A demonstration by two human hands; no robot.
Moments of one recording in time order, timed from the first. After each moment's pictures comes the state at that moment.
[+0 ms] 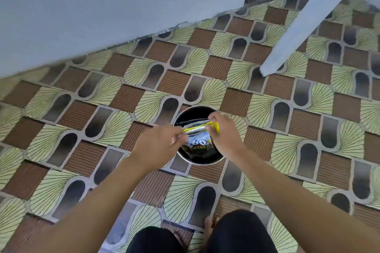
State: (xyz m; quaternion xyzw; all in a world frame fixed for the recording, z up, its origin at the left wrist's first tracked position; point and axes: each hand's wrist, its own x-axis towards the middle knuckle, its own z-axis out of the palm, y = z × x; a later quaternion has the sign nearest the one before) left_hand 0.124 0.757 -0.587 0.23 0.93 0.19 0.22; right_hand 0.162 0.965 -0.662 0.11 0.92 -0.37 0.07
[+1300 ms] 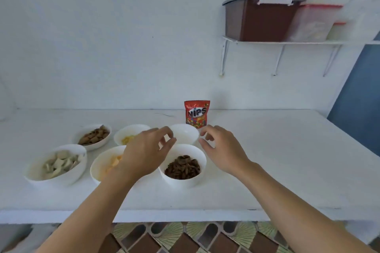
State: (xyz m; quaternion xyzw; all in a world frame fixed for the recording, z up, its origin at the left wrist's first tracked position) left_hand -0.023 0.536 0.032 0.09 0.96 0.20 -0.19; right_hand -0.055 0.762 0.023 -0.20 0.93 -0.28 -0.14
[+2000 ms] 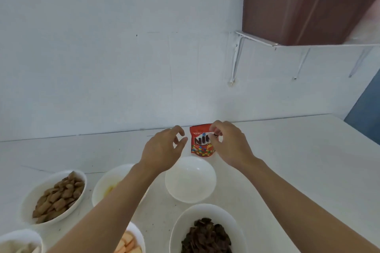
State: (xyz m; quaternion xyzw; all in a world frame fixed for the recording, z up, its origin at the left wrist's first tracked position) left_hand -0.298 0.497 0.008 0.11 0.96 0.24 -0.13; right_hand -0.296 0.706 0.017 -0.08 0.94 -0.29 -0.15
